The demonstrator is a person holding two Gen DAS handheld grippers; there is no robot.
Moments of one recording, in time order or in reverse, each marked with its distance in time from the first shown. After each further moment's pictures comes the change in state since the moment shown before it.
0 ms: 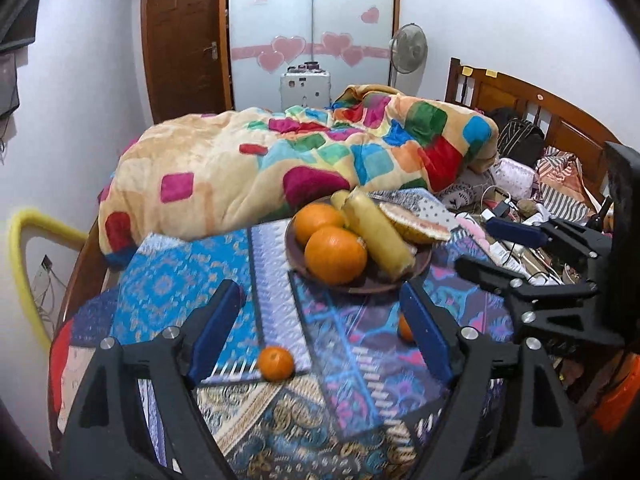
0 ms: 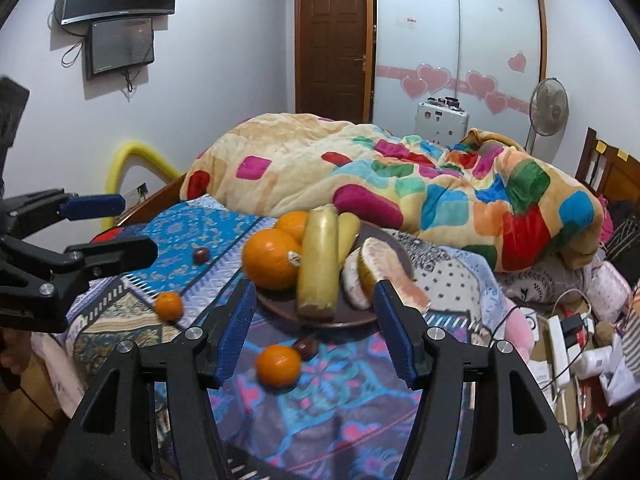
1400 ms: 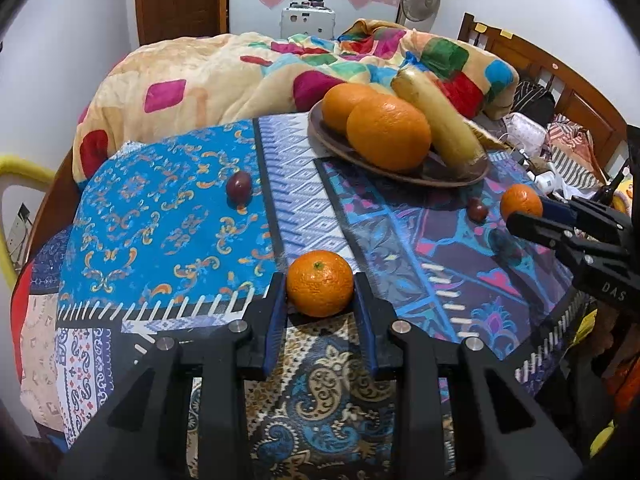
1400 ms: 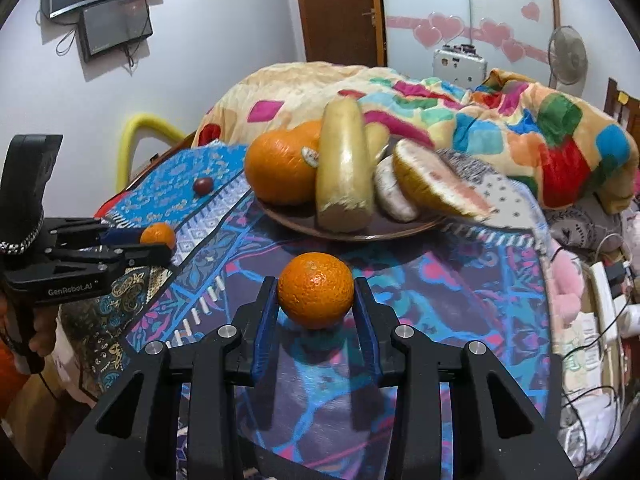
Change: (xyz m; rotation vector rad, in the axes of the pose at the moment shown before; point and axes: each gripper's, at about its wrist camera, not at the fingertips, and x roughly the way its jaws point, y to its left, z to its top) left arm 0.080 0.042 -0.063 -0.046 0.198 -0.064; right arm 0.046 -0.005 -0.052 0.060 0.133 0.082
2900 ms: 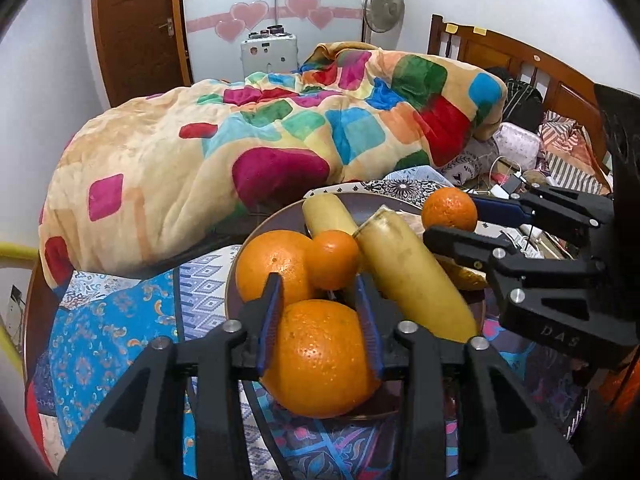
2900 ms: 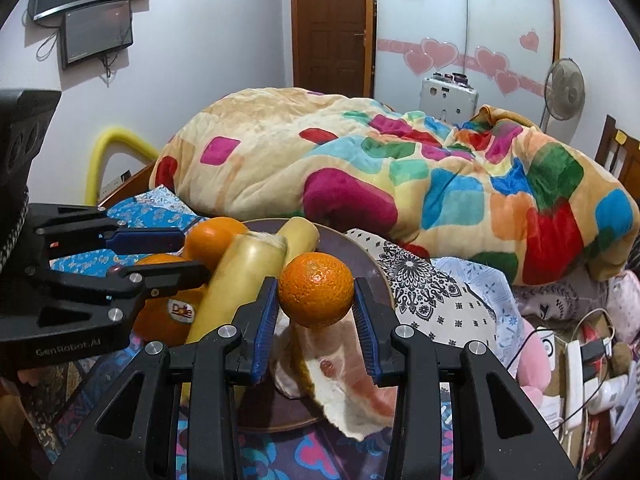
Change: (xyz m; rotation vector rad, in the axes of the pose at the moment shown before) left arm 0.064 -0.058 0.128 0.144 -0.068 -0.017; right arm 0.043 -0.057 0.084 -0.057 -0.054 -0.068
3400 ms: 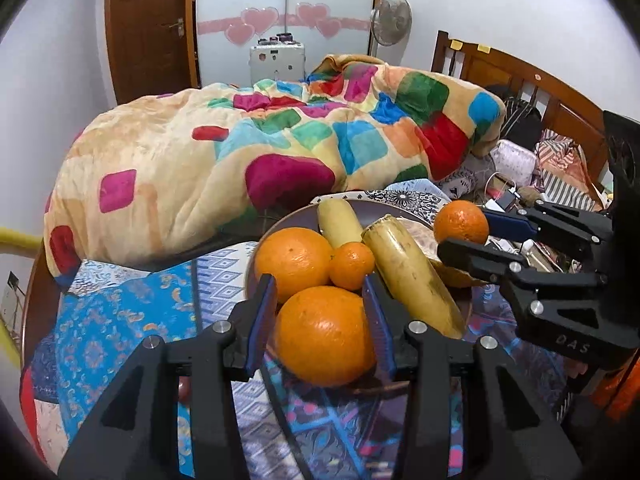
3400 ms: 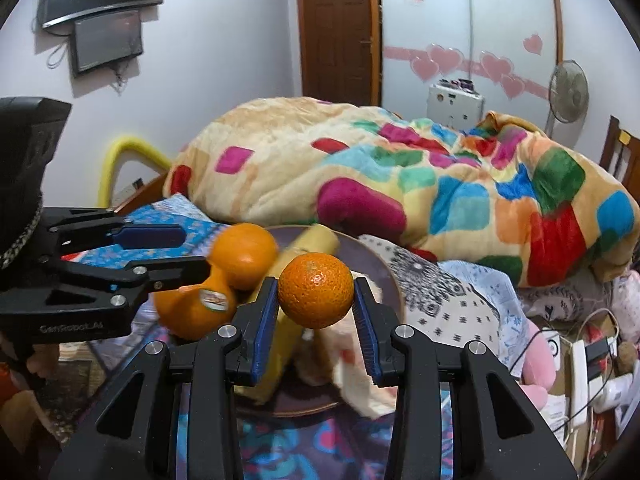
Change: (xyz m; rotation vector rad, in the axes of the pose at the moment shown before) left arm -0.035 0.014 -0.007 -0.047 -0.039 -0.007; right arm -0.023 0.014 0.002 -0.006 -0.036 0.052
